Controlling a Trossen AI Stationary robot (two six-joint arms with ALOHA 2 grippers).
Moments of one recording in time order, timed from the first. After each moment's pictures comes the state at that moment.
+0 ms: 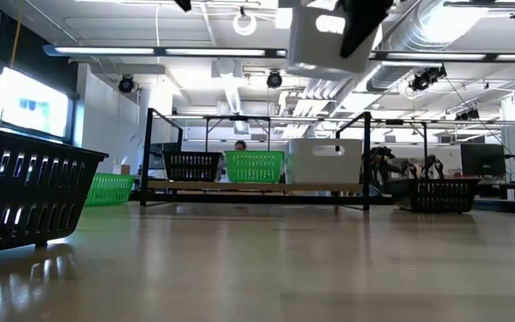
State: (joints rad) left arm -0.01 1.55 1.80 -1.39 -0.39 -0.22; right arm 0.00 1.53 1.60 -1.25 0.37 -0.15
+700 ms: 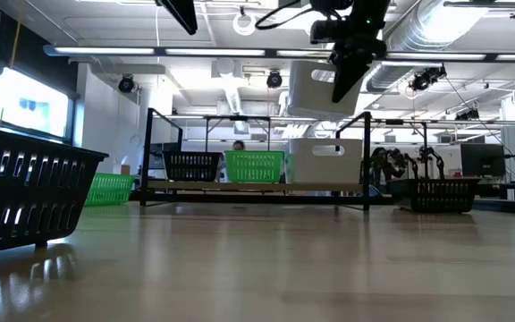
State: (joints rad) left arm 0.19 1.55 1.80 -1.37 -0.39 -0.13; right arm -0.33 1.54 1.46 -1.04 0.14 -0.39
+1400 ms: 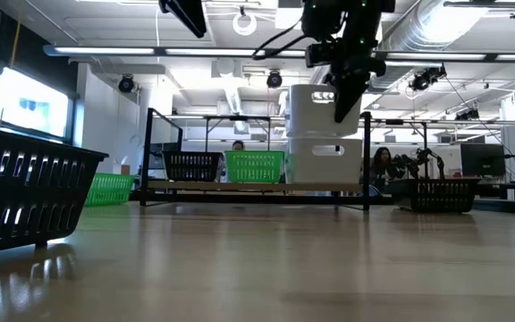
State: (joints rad) left arm 0.25 1.55 1.80 -1.30 -0.32 -0.10; right arm -0.37 1.63 1.46 -1.08 0.10 -0.45
